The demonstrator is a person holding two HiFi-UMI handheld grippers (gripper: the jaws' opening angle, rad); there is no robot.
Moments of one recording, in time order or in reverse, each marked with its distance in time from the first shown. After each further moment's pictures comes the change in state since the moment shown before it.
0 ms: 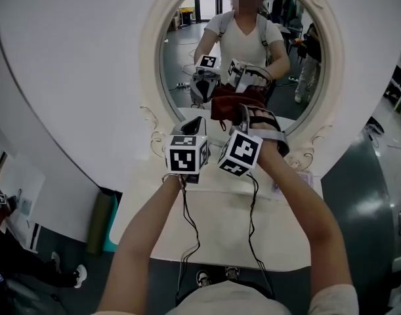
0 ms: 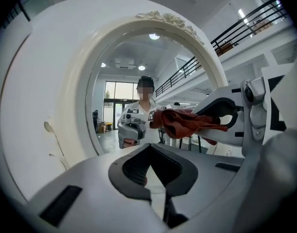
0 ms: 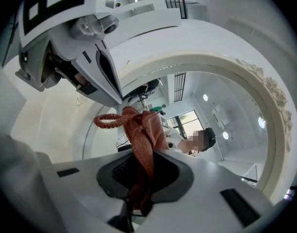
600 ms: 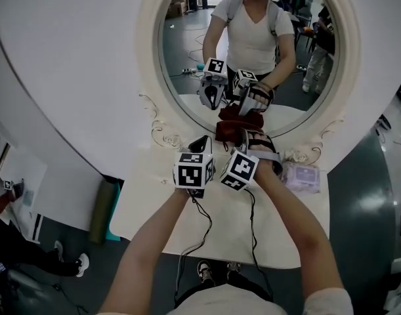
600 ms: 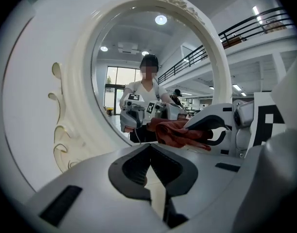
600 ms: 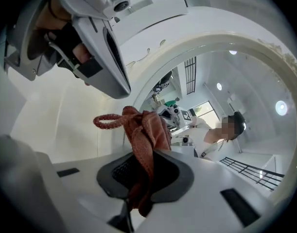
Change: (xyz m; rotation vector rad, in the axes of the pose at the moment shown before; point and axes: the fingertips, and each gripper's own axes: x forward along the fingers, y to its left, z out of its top) left arm 0.002 -0.015 -0.108 -0.067 0.159 -0.005; right arm 0.028 0.132 -0.040 0.049 0.047 0.182
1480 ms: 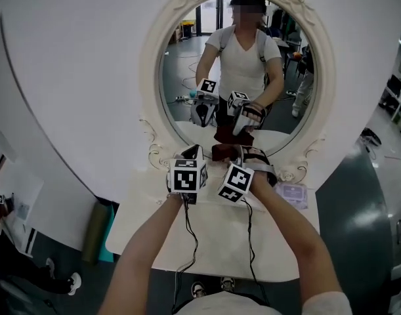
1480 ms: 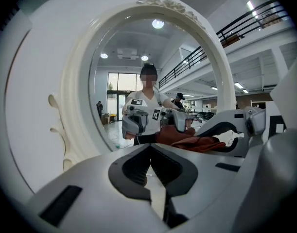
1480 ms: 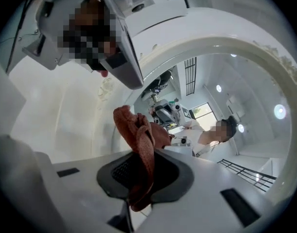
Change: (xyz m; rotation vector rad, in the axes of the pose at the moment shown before) left arm -0.005 0.009 0.051 0.045 -0.048 0.049; right arm -0.017 -0.032 -0.002 -0.026 0.003 -0.012
